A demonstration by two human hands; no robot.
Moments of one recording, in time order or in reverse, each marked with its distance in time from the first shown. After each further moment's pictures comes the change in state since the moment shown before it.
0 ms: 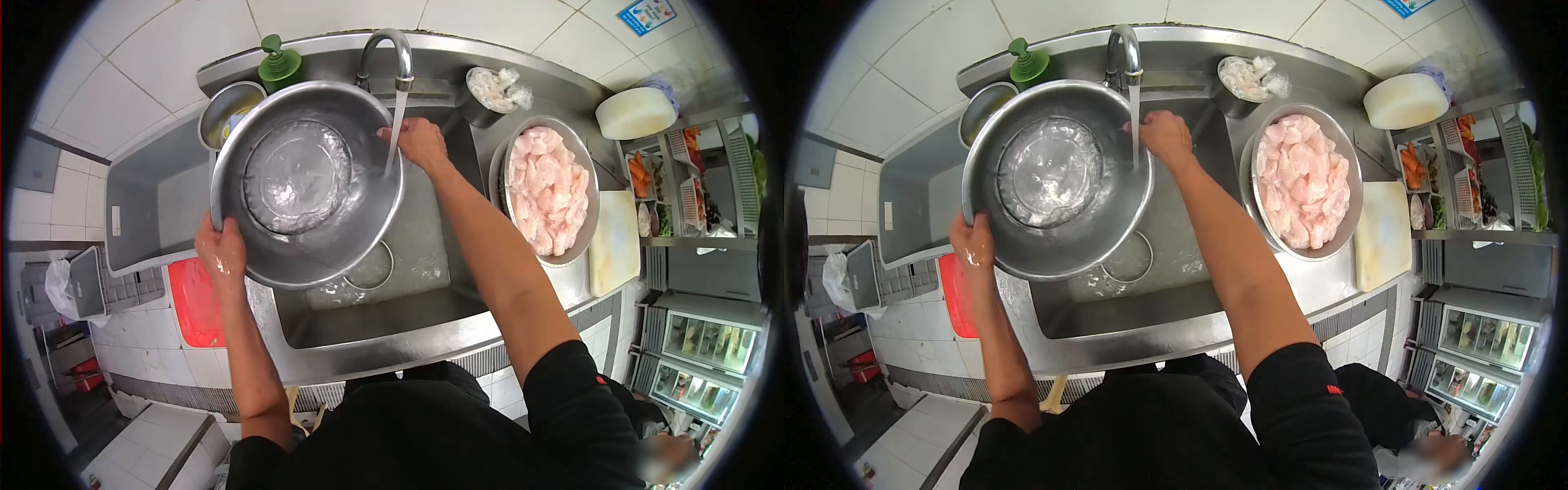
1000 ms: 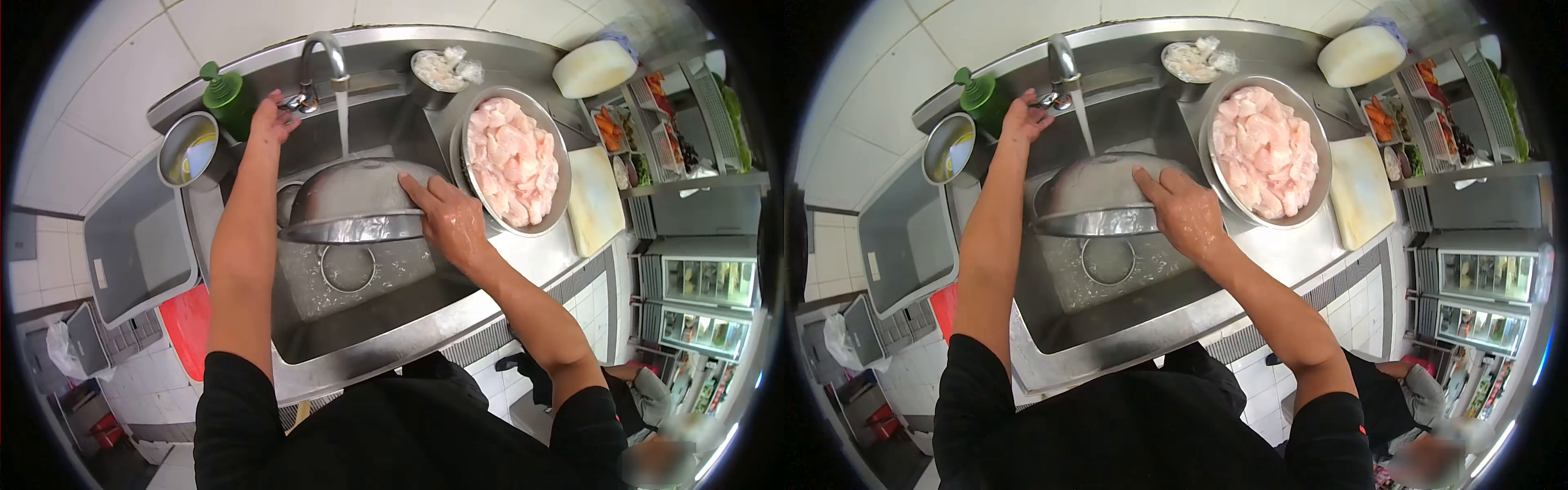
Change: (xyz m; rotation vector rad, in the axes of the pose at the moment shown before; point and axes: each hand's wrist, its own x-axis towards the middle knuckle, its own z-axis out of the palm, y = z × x) left_hand 0.171 0.068 0.251 -1.115 -0.603 -0.652; right_hand -0.184 0.019 -0.078 -0.569 0.321 -0.586
